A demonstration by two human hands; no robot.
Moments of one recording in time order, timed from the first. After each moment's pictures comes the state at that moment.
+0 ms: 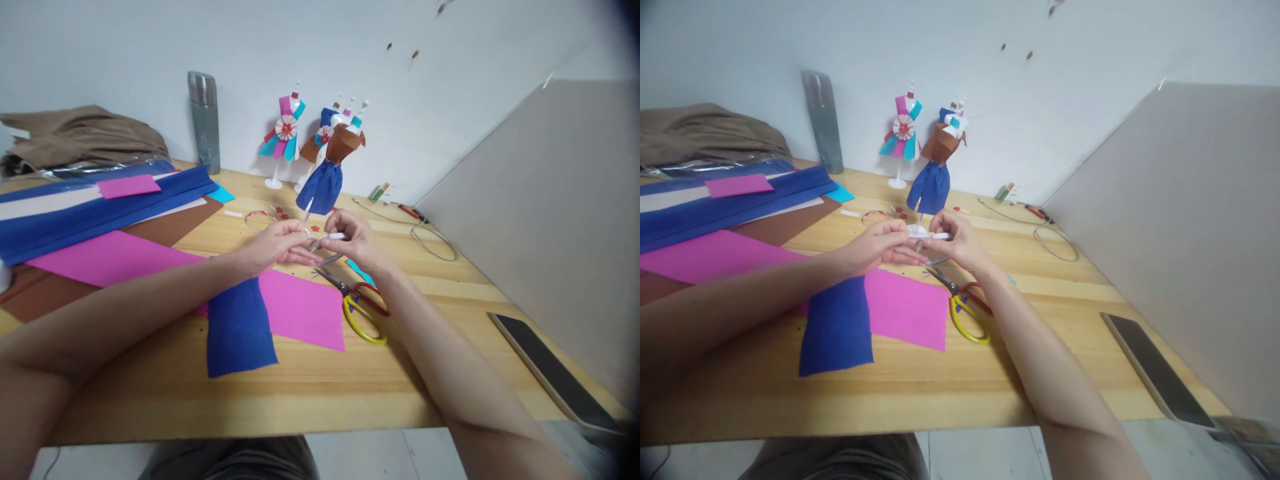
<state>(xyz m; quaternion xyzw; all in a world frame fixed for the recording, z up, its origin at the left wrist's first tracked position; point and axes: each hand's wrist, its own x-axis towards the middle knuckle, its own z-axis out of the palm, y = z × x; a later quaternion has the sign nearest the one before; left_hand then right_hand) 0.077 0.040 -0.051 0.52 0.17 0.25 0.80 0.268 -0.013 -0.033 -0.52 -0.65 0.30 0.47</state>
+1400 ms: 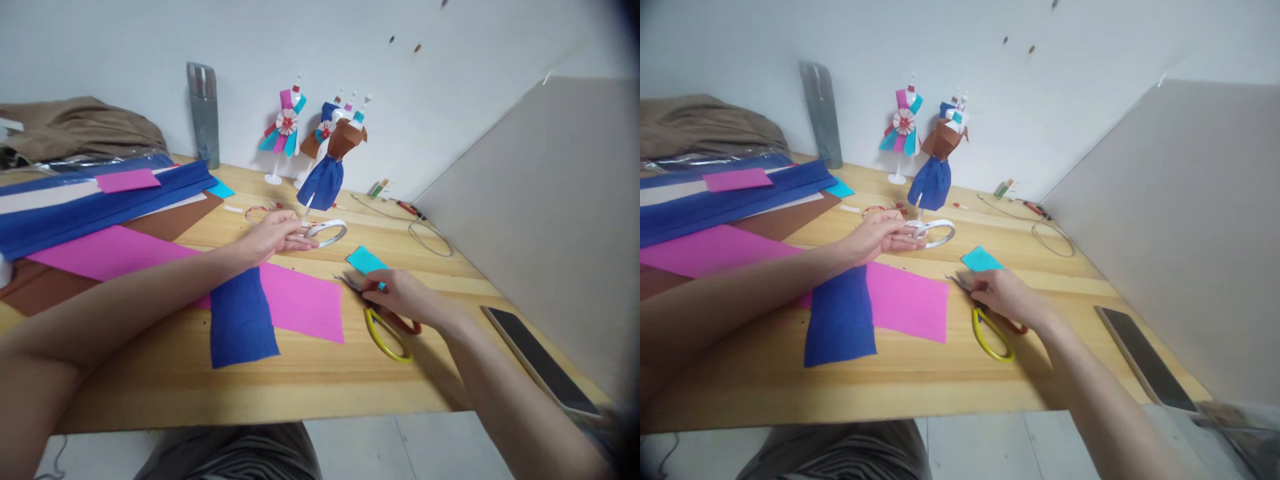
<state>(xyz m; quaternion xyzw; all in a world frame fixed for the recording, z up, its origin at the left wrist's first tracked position) 0.077 0.045 -0.049 0.50 0.21 0.31 0.78 0.306 -0.110 -0.031 -0.75 -0.63 0.20 0.04</state>
